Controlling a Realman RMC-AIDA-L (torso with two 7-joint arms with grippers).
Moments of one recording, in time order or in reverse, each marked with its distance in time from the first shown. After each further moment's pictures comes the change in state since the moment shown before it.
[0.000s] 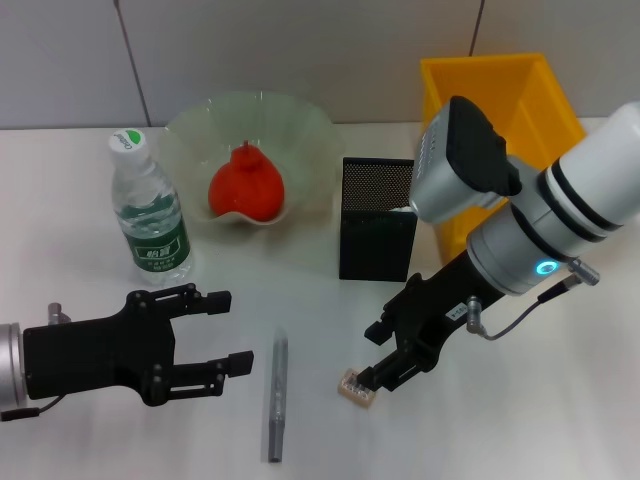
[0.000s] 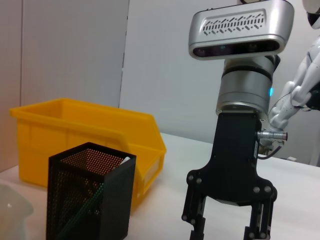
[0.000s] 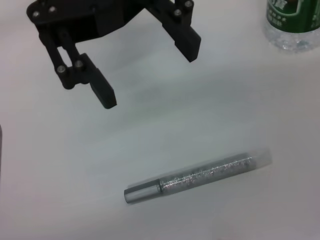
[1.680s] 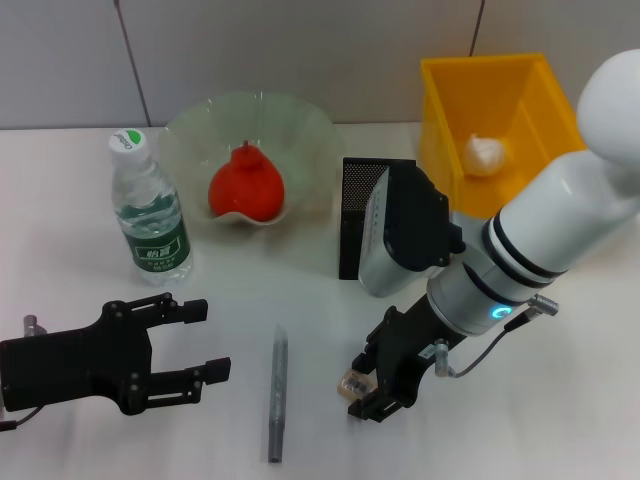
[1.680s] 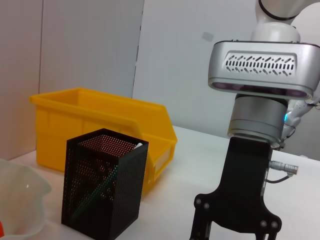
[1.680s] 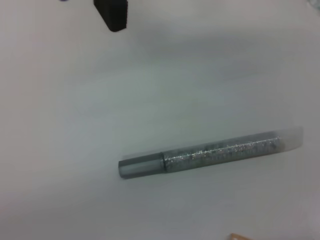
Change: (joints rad) left arm 0.036 0.017 -0.002 0.005 -0.005 -0.002 -0.010; right arm -0.010 0.005 -0.325 0.021 0.069 0.199 0.054
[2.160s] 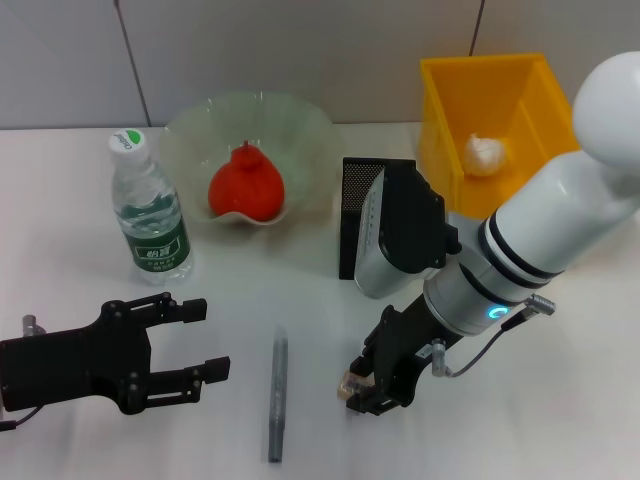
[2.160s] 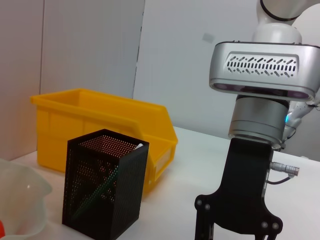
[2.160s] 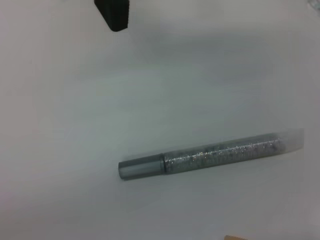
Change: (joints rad) left arm 0.002 0.000 -0.002 0.000 -0.002 0.001 0.000; right arm -0.003 -0.001 -0.016 -0.015 0.002 0.007 0.011
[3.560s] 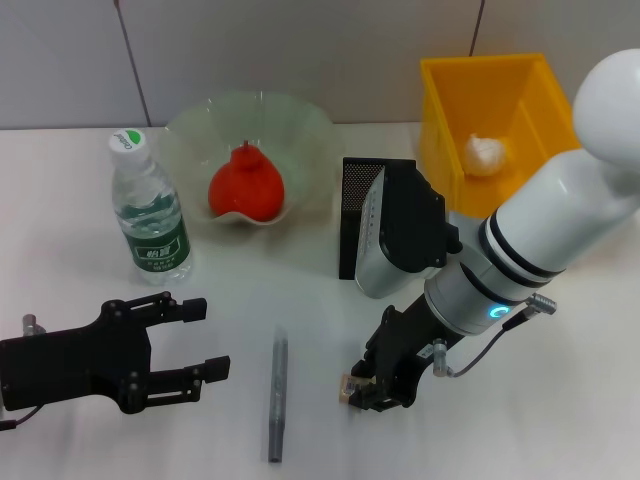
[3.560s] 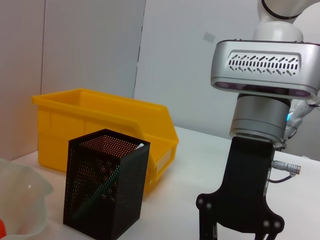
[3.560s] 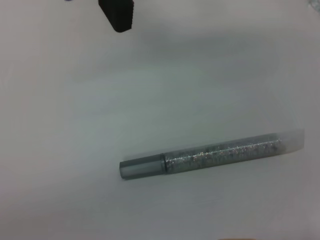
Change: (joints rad) left arm -0.001 0.000 0.000 0.000 0.000 -0.002 0.000; right arm 0.002 -0.001 0.003 -0.002 -0.003 -0.008 0.002
